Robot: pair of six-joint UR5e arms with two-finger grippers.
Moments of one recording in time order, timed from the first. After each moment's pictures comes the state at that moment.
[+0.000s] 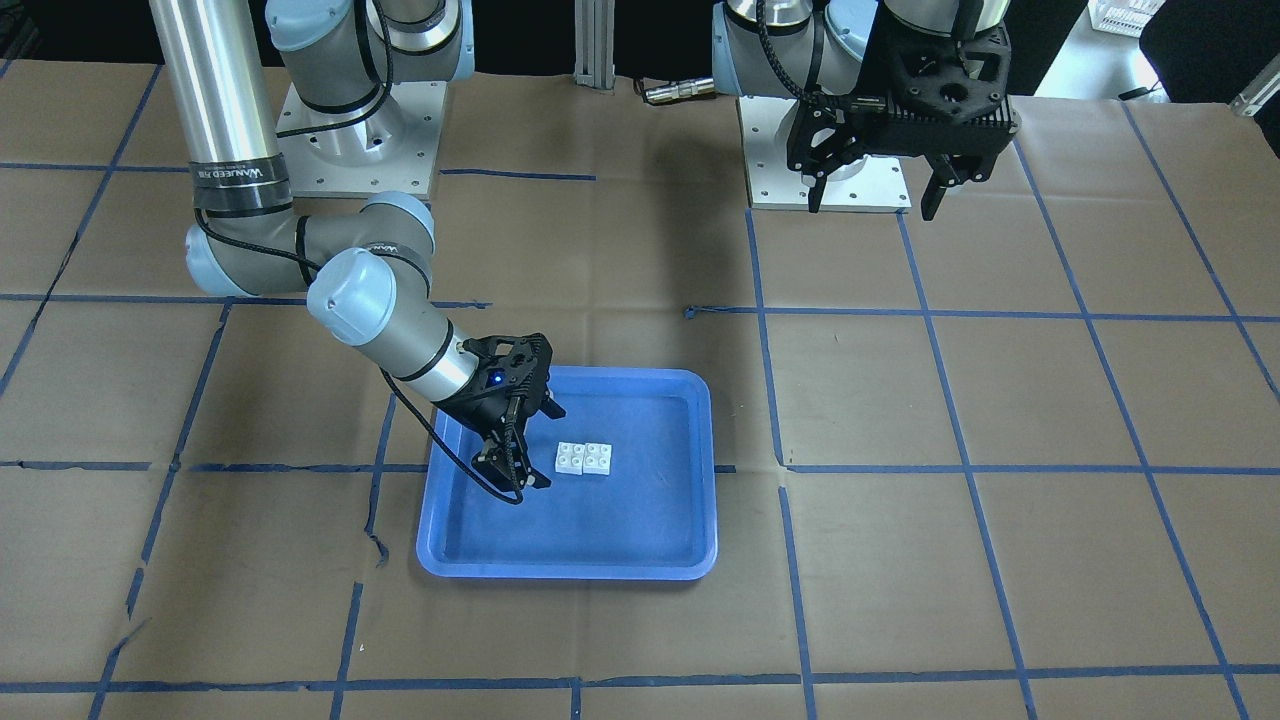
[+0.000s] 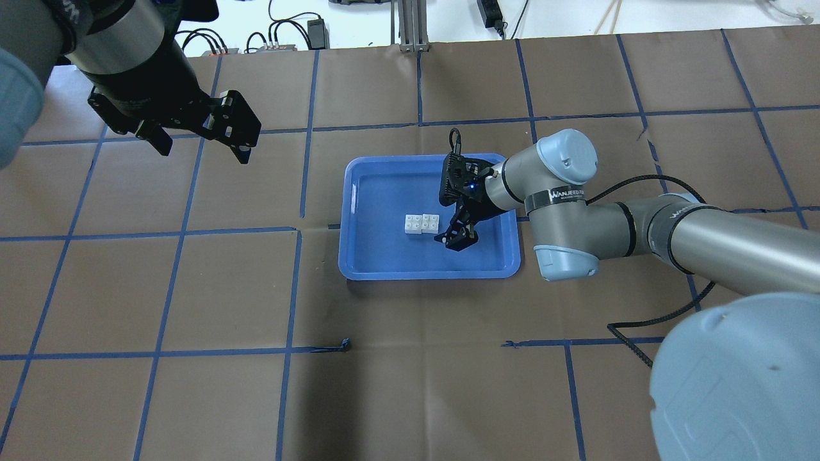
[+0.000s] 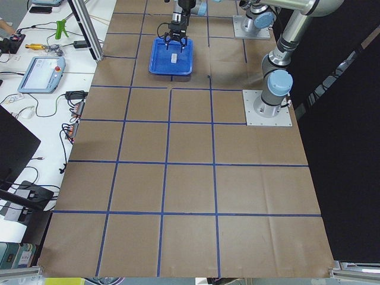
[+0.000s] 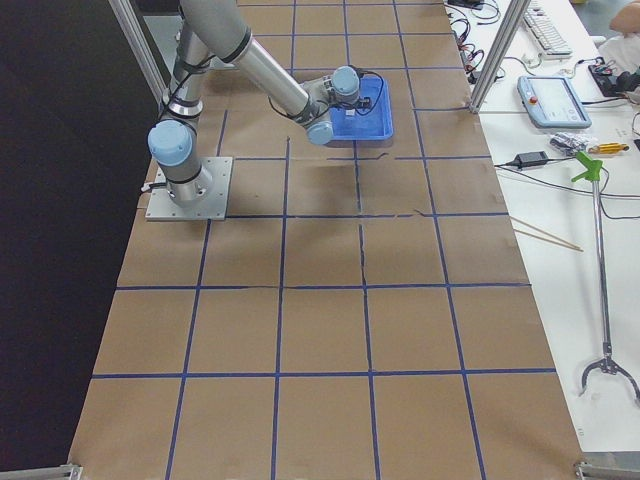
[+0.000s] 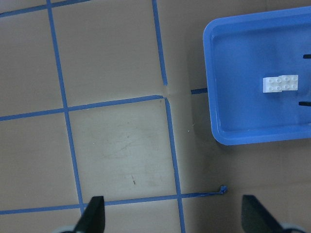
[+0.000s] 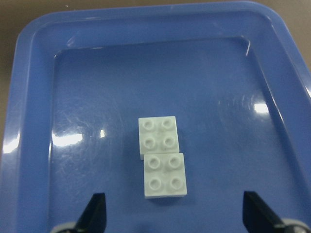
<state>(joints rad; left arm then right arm) -1.63 -1.51 -1.53 -1.61 1.64 0.07 1.67 -1.16 2.01 -2.63 -1.04 -1.26</state>
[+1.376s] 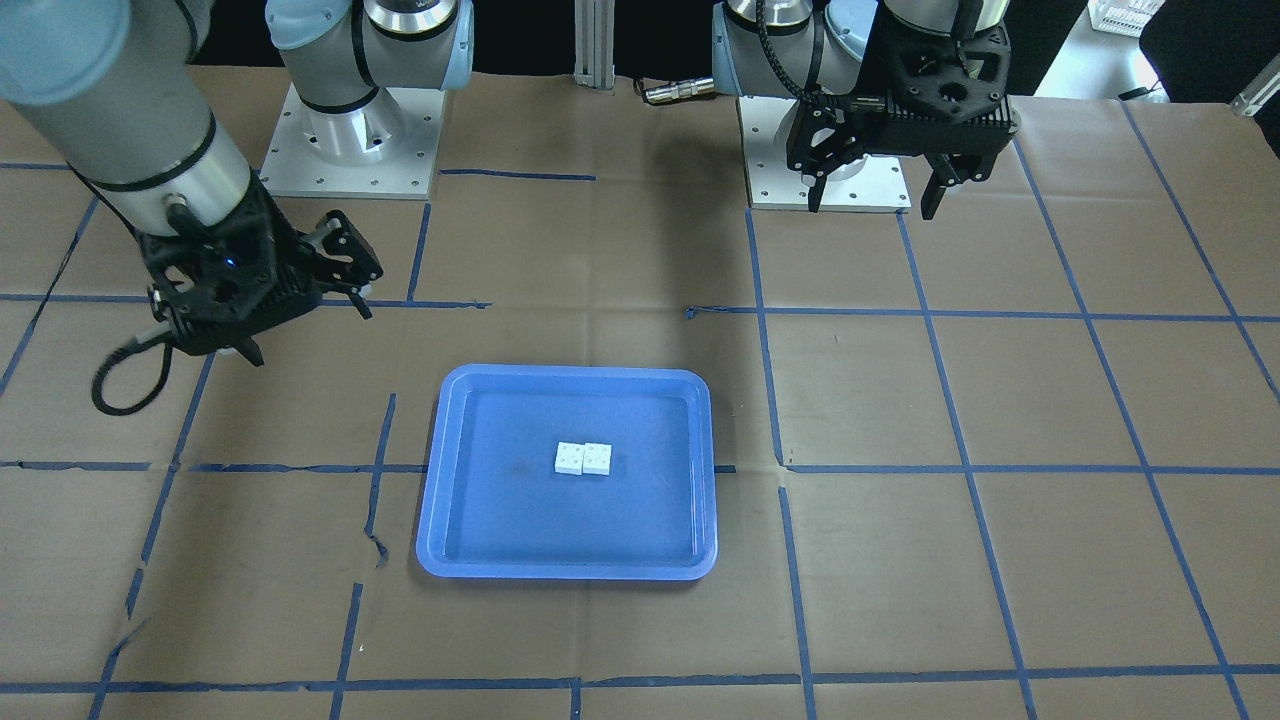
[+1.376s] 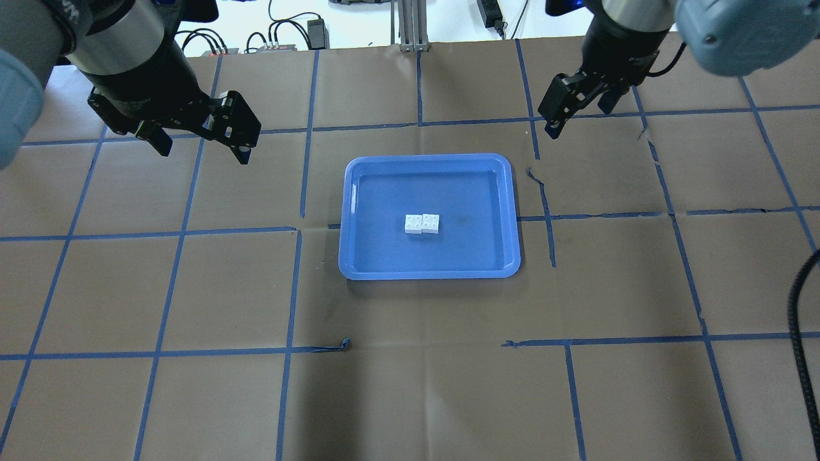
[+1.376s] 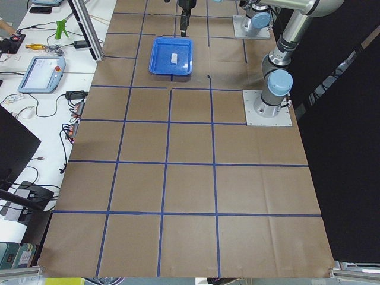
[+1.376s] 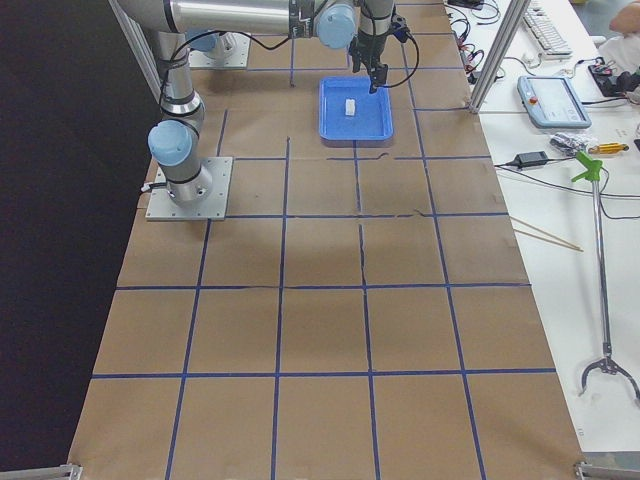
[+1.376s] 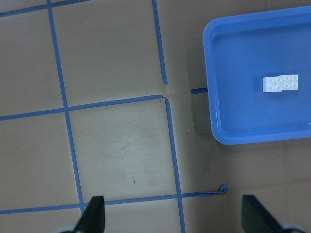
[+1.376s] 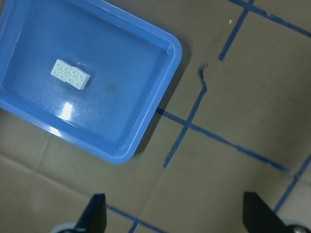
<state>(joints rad) -1.63 -1.51 -1.53 -1.61 1.64 0.07 1.53 -1.45 1.44 -1.51 -1.49 -0.43</state>
